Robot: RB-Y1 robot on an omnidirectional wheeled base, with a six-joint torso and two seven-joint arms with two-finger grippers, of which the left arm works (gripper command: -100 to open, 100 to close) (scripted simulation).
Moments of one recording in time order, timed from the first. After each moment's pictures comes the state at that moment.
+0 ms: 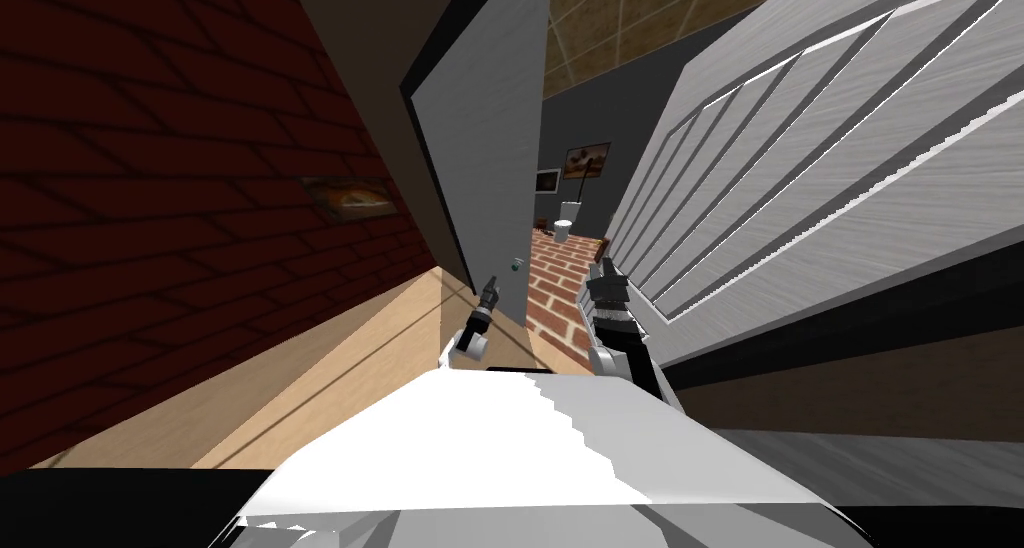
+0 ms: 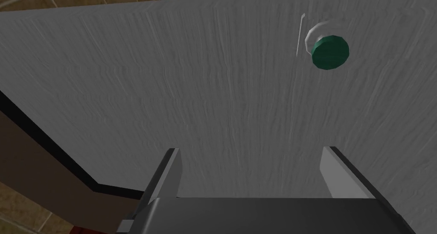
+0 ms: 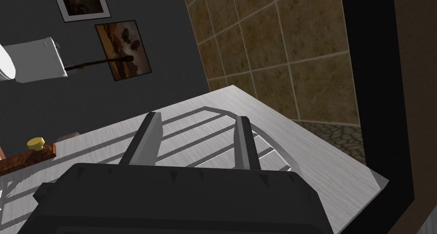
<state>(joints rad) 0.15 0.11 -0.28 -1.62 -0.03 -0.31 0.09</state>
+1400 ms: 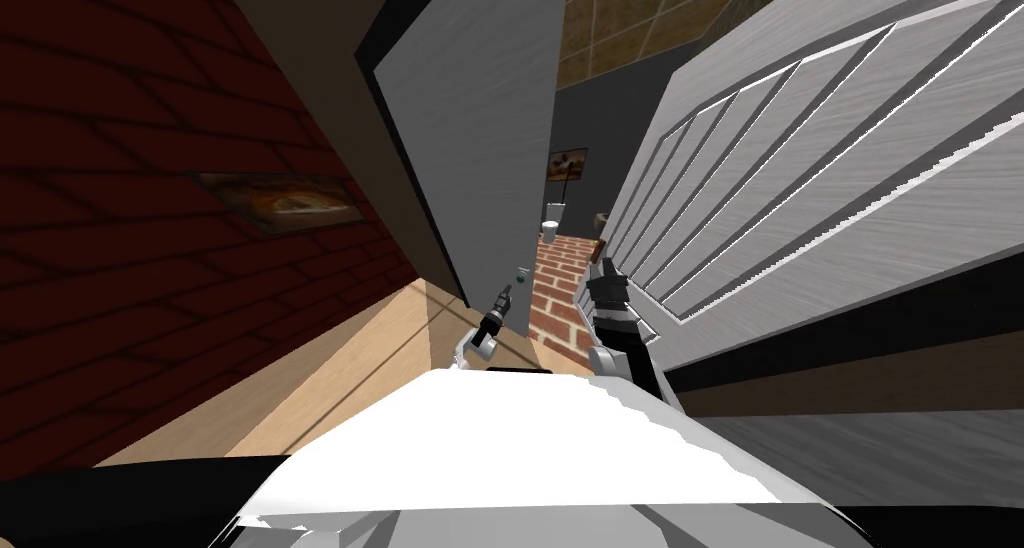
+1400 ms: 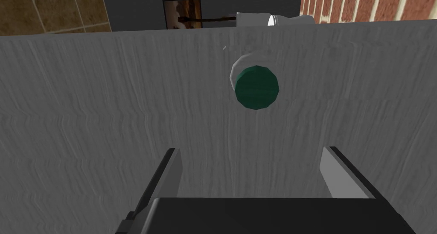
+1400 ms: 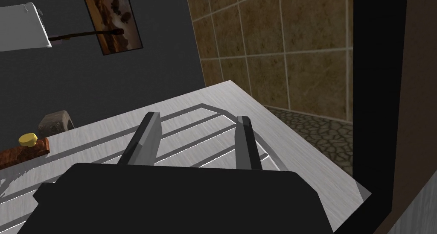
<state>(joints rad) -0.01 0.12 -0.41 -1.34 -0.02 -0.30 0.13</state>
